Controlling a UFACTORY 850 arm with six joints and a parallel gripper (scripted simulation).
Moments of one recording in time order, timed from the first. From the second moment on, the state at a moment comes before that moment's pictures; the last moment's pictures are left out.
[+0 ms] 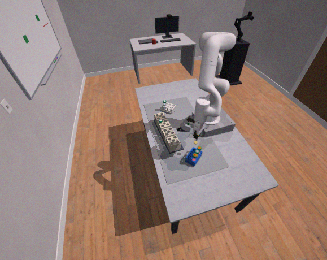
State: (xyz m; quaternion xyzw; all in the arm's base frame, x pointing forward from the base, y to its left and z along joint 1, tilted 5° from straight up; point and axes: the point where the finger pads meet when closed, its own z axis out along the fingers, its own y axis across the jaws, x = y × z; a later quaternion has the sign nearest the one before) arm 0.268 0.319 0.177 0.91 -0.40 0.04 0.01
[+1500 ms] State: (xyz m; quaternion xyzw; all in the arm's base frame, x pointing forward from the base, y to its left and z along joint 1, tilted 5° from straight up) arm 0.297 0.346 0.178 0.91 -0.40 0.04 0.01
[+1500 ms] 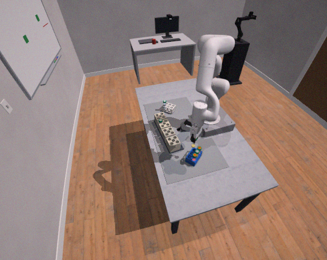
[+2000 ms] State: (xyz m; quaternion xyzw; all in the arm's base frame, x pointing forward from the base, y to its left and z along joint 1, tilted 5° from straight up) arm 0.298 0.346 0.170 0.91 -0.40 0.04 0.01
